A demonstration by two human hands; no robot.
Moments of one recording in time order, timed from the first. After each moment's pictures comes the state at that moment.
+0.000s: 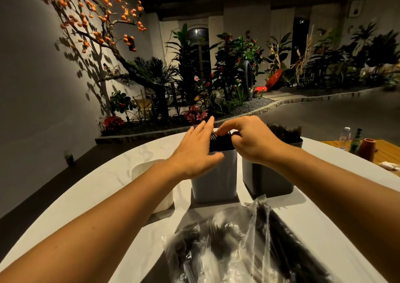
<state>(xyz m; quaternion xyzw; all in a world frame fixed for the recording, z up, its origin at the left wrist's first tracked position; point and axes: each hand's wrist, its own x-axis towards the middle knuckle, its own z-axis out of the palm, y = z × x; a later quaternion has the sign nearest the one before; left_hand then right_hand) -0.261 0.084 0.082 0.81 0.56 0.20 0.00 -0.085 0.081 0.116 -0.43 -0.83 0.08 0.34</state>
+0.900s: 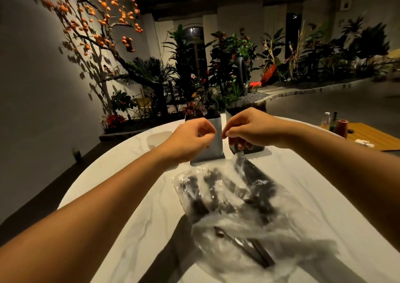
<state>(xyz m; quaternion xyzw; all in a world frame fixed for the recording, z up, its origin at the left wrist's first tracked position) -0.227 -0.100 0.105 0.76 0.54 0.33 0.17 -0.032 -0.081 0.122 -0.44 -0.81 0.27 0.26</state>
